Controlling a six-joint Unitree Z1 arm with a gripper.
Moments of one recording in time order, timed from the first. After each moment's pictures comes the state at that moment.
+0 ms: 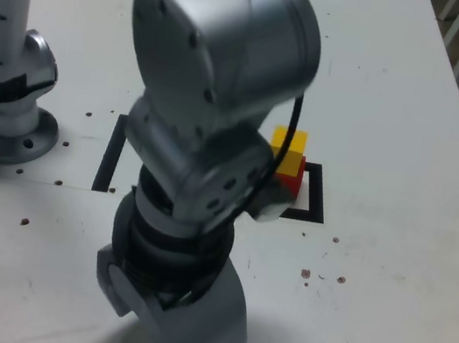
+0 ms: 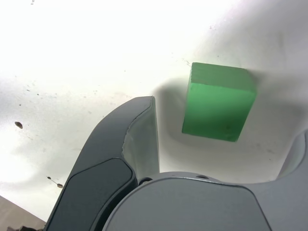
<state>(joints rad) -0.79 2.09 -1.53 1.21 0.00 -0.09</state>
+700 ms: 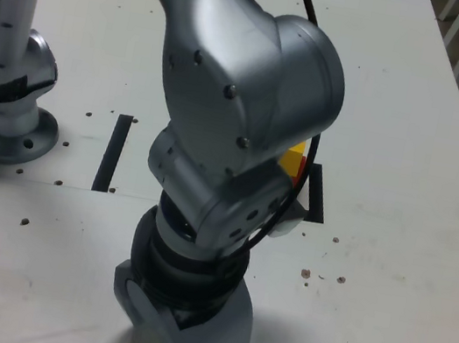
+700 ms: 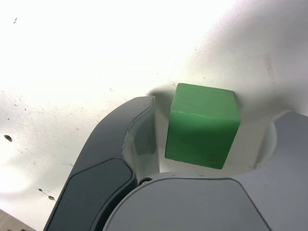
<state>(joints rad) -0.77 2.14 -1.56 1.19 0.02 -0.08</state>
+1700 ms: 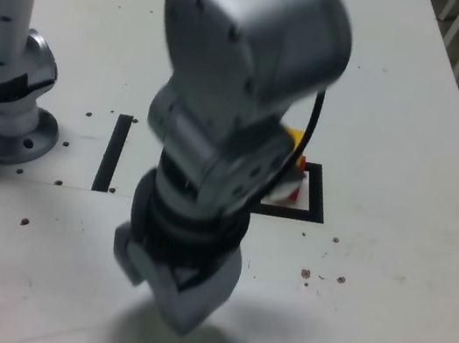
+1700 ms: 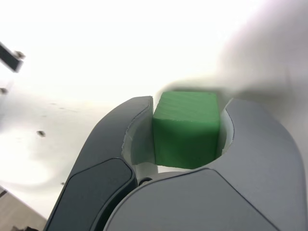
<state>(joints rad) -0.74 2.09 -1.58 1.31 0.05 -0.08</state>
